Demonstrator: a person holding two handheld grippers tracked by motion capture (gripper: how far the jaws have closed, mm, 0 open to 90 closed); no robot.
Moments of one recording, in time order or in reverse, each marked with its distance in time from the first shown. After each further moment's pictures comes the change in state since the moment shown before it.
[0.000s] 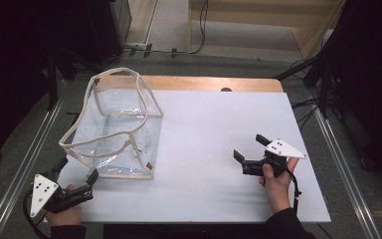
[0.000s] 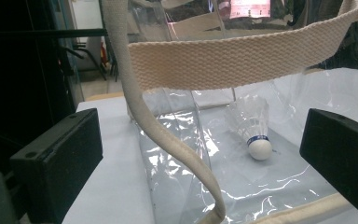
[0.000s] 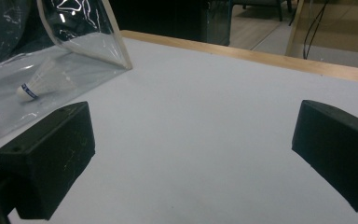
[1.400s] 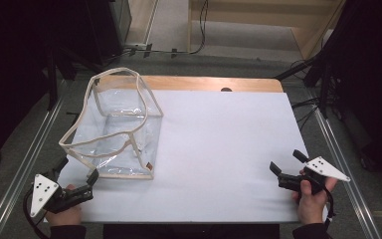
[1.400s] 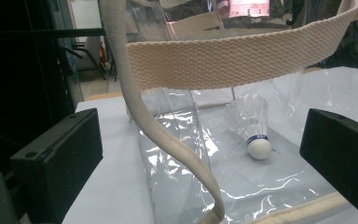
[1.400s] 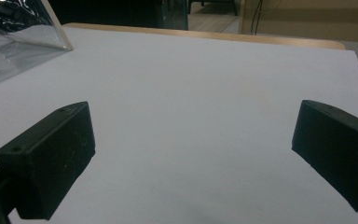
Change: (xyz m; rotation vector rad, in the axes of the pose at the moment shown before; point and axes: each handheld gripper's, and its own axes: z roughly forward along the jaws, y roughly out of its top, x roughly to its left) left arm 0.000 0.000 0.000 0.004 -0.004 0.002; right arm -0.058 -0.048 -0.075 -0.010 -0.150 0.070
